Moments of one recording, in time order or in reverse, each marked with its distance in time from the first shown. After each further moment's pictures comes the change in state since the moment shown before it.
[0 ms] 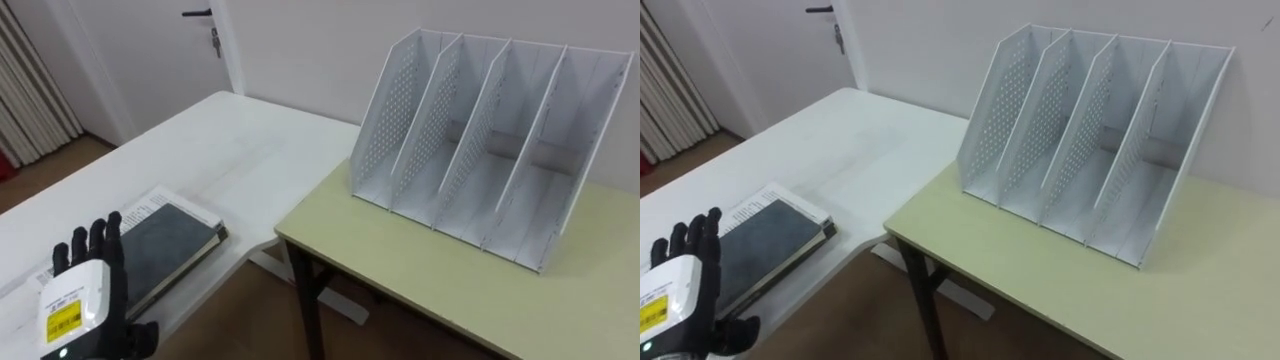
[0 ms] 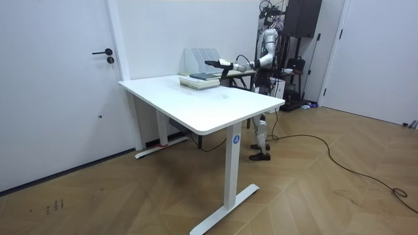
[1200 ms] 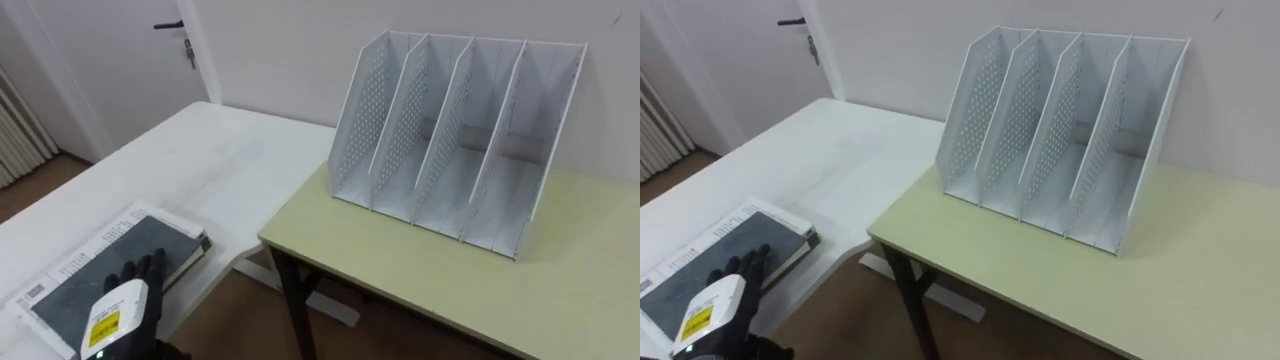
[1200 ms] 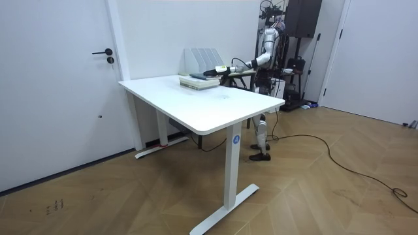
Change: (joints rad) left arm -0.044 0.015 -0.087 0.124 -0.116 0.031 -0.218; right arm 0.001 -0.003 0.019 -0.042 -0.005 0.005 0.068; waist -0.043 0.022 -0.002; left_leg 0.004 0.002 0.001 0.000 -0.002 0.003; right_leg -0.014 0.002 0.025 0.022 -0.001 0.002
